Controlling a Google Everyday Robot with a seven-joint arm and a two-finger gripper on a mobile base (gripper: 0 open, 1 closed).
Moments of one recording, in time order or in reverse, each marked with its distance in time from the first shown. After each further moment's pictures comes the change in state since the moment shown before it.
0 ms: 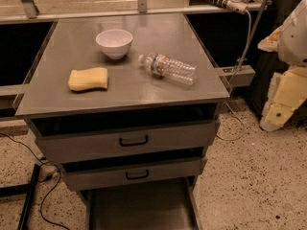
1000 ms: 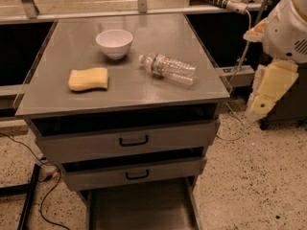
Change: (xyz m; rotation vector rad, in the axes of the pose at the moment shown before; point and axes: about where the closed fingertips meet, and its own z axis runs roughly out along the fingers) arm -0.025 -0.017 0.005 0.047 -0.052 -0.061
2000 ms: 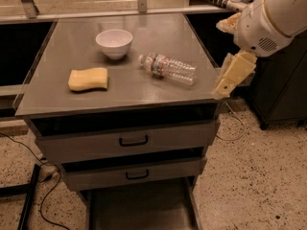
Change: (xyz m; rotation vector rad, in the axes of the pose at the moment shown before) arm -0.048 -0.056 0.044 0.066 -0.281 -0.024
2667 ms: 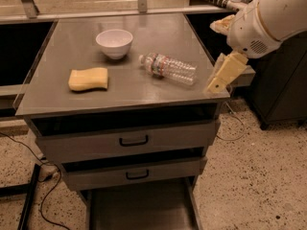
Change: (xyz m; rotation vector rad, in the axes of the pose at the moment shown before) arm -0.008 -0.007 0.015 0.008 -0.069 0.008
